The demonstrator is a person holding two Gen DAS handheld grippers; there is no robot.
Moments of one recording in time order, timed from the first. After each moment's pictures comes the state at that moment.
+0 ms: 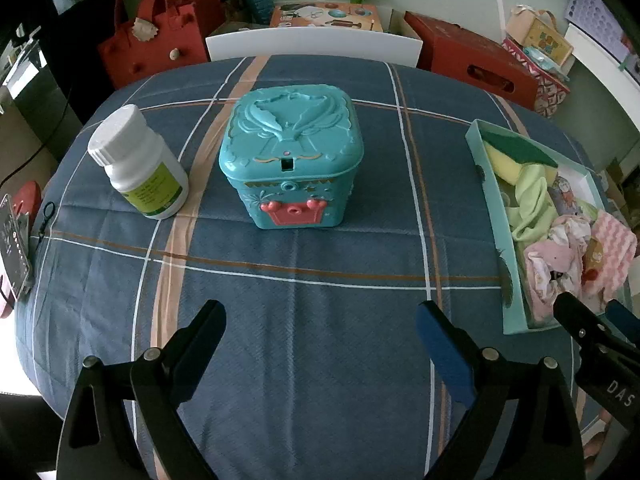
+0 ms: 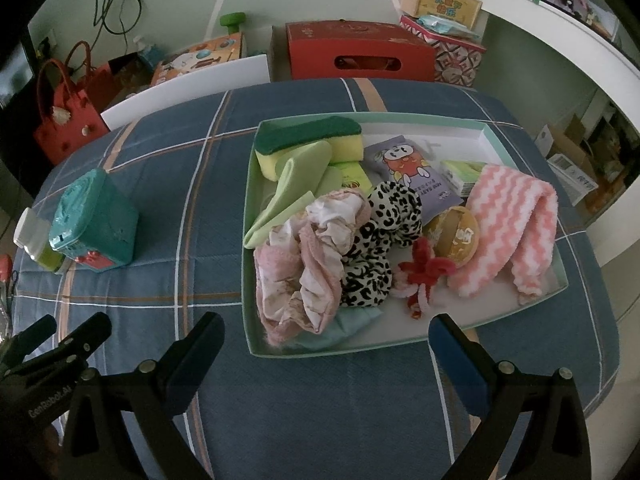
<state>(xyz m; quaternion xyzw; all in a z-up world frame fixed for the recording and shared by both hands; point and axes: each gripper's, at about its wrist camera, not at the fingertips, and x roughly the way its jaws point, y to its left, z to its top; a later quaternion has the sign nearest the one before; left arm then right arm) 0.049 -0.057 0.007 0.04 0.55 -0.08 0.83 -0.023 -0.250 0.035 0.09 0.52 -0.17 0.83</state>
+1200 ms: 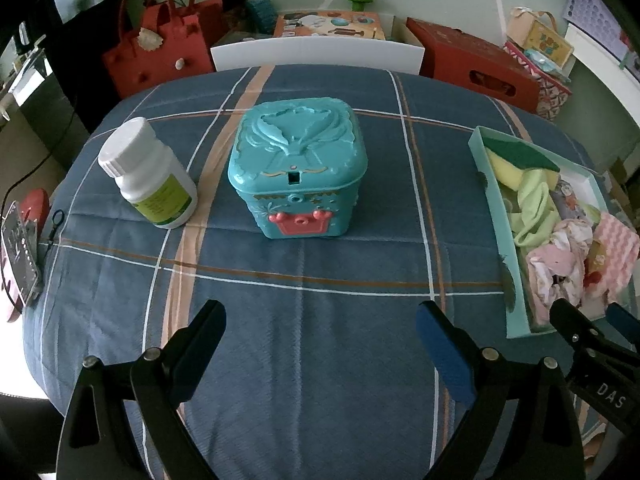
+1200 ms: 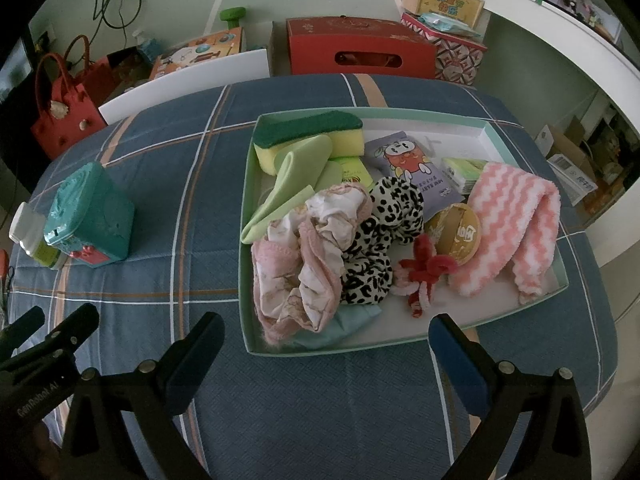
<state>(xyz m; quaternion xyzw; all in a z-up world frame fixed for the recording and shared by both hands) 0.046 -0.056 0.014 0.05 0.53 -0.07 0.84 -0.022 -0.249 0.032 0.09 0.53 -0.17 0.83</state>
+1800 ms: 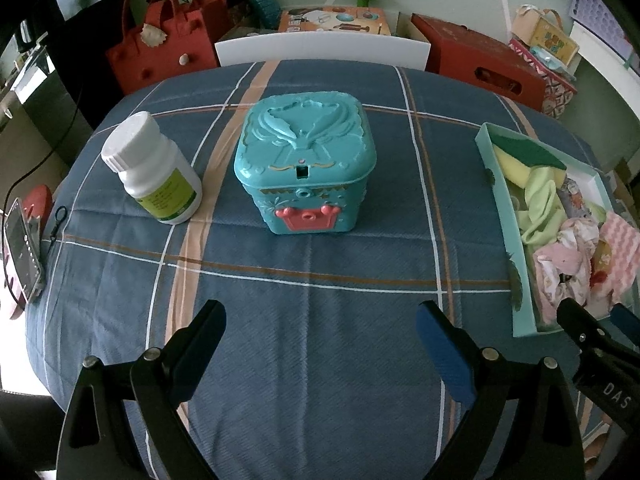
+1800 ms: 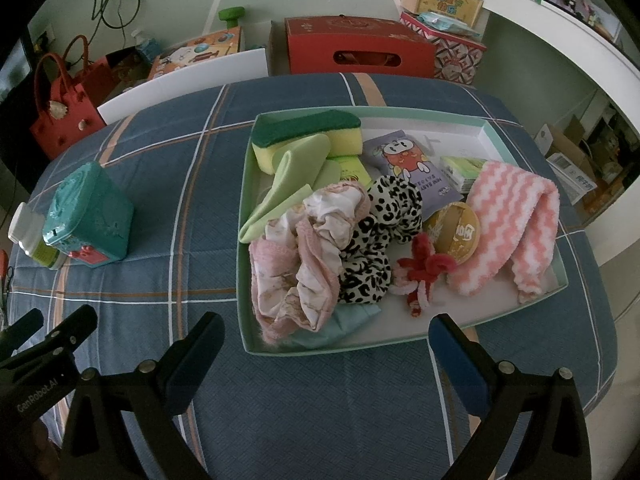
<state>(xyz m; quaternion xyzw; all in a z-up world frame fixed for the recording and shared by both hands) 0.048 -0.054 0.011 0.06 0.54 -0.06 0.84 -0.022 -0.249 0.032 0.09 0.53 -0.17 0.83</state>
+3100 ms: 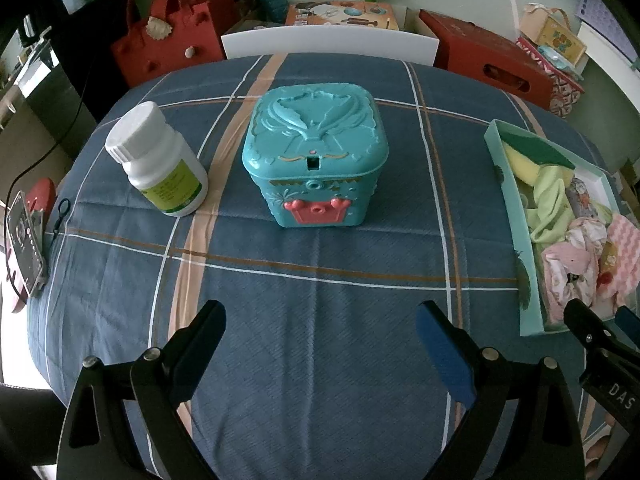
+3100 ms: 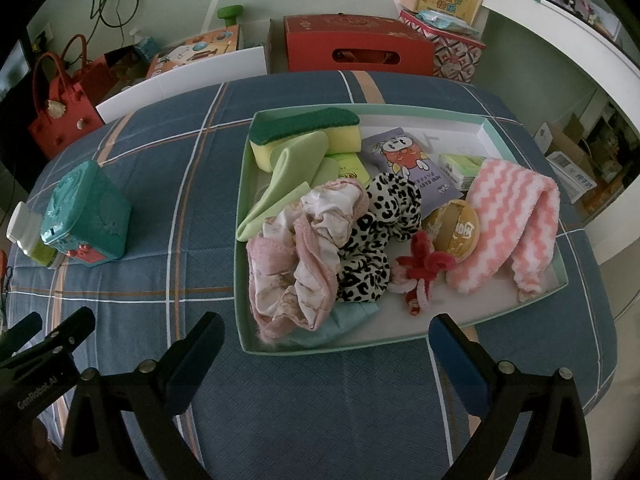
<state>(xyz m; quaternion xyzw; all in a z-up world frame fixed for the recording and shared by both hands) 0.049 -0.051 0.008 0.06 0.55 -0.05 0.83 -0.022 -0.249 0.031 0.09 0.53 -0.17 0.83</state>
